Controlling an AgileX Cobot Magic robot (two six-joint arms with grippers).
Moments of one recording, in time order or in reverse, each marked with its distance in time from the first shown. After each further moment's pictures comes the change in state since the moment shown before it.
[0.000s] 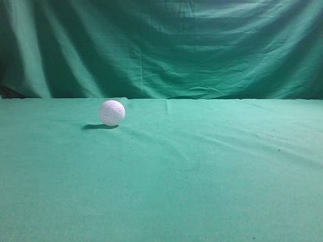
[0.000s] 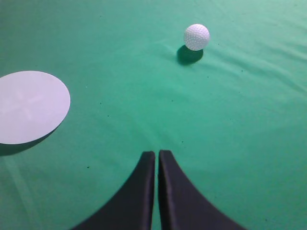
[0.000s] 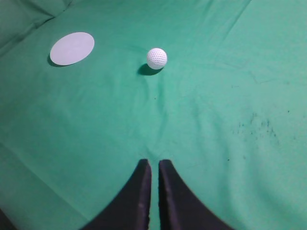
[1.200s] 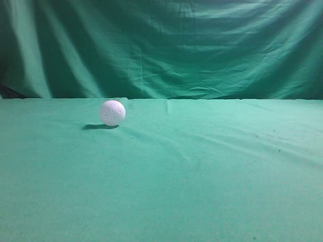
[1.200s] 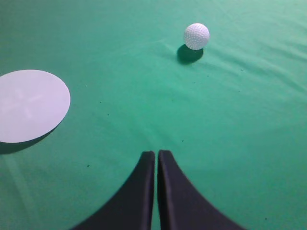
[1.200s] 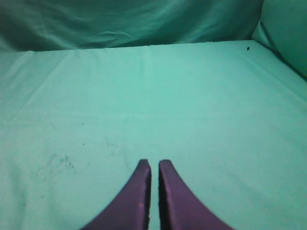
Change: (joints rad) left arm 0.000 0.000 0.000 0.000 0.002 -0.002; right arm -0.658 -0.458 0.329 -0.149 -0.090 -0.080
